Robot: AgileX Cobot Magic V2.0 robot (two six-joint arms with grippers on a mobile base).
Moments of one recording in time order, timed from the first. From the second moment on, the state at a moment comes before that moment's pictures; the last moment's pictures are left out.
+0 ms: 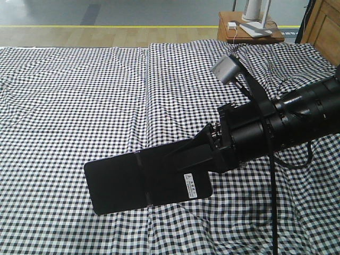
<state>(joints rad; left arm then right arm) 0.06 -0.02 0.03 -0.04 0.20 0.06 0.32 1.40 -1.11 1.13 1.21 -0.93</state>
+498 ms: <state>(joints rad) 0.06 -0.02 0.03 -0.04 0.20 0.06 0.32 1.40 -1.11 1.13 1.21 -0.93</state>
